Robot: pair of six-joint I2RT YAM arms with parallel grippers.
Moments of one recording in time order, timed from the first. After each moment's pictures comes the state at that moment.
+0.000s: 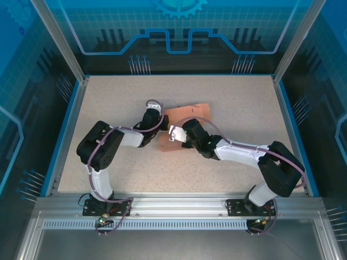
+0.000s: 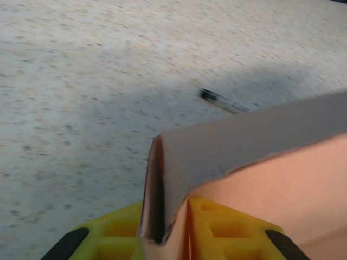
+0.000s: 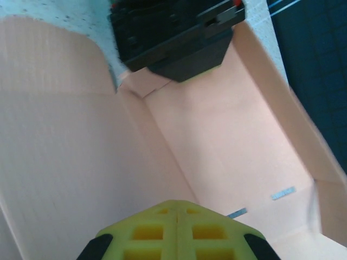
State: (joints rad) left arm -0.45 1.89 0.86 0.50 -0.10 -0.42; right arm 0.81 1.54 0.86 -0.01 0.30 -0.71
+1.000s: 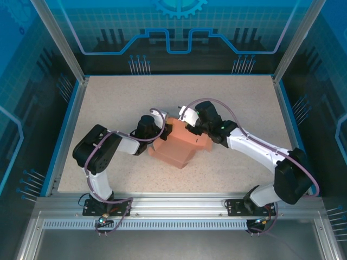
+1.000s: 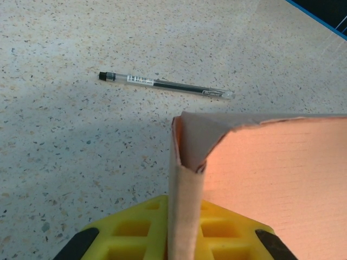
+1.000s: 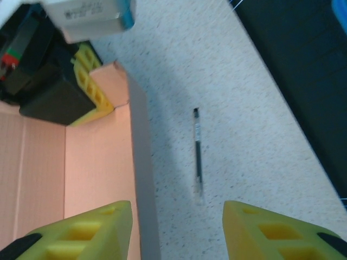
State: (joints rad) left arm -0.45 1.83 0.70 0.71 0.22 -0.19; right arm 0.65 1.45 1.04 -0.28 0.13 -0.57
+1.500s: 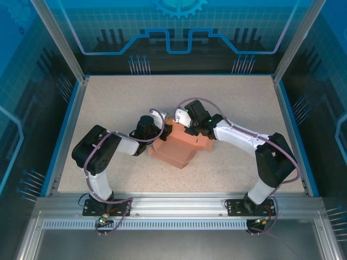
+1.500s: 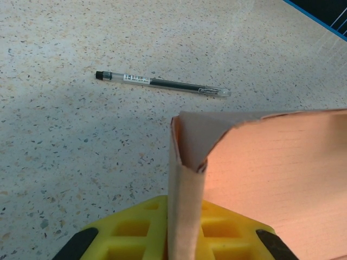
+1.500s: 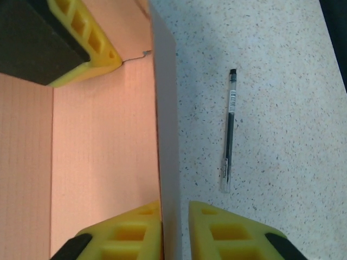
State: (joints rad) left arm -0.45 1.82 0.69 0.72 0.24 -0.18; right arm 0.66 1.66 1.17 -0.40 0.19 -0.61
